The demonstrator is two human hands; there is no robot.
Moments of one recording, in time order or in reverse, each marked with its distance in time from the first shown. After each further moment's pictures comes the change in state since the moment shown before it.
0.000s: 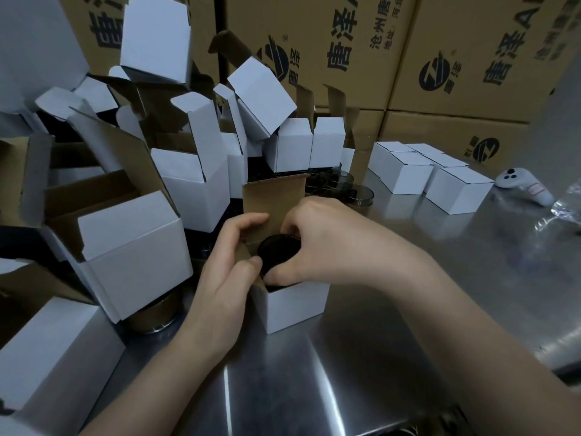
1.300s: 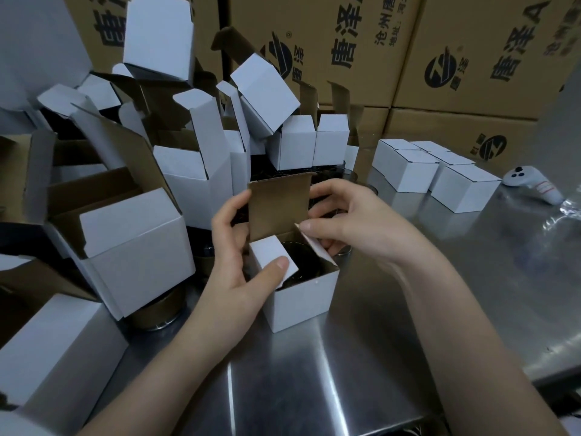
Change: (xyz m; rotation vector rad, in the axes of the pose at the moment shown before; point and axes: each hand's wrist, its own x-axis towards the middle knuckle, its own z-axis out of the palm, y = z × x) left_hand -0.001 -0.005 0.003 -0.068 -0.097 0.085; right_hand 0.004 0.053 0.010 0.848 0.148 0.184
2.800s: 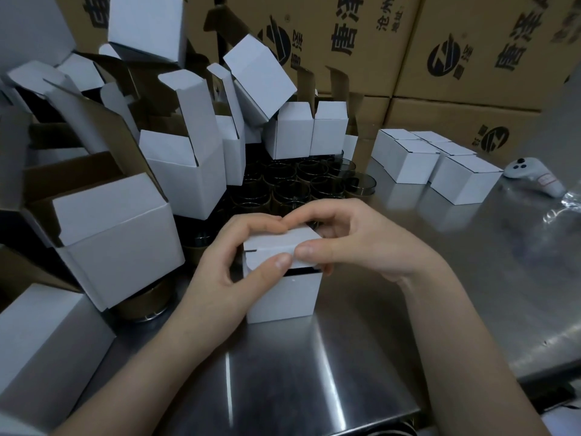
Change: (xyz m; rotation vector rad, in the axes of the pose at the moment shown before) left_hand -0.002 0.008 -0.001 0.088 -0.055 -0.022; right_hand -0.014 0.020 -0.004 0.122 -0.338 -0.137
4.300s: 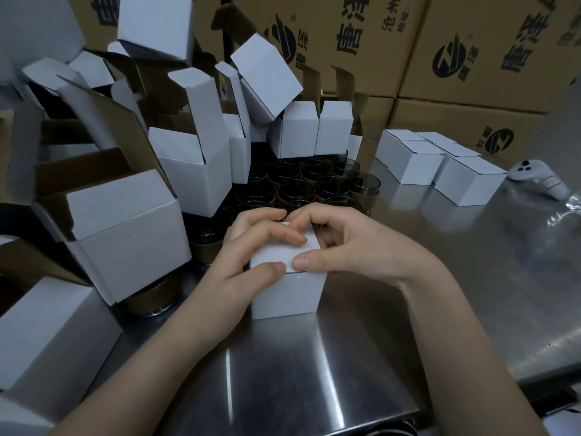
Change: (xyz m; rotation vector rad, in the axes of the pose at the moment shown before) left_hand 0.002 0.001 -0.002 0.042 -0.120 -0.091; right_hand 0.007 0.008 0.008 -0.057 -0.052 -0.016
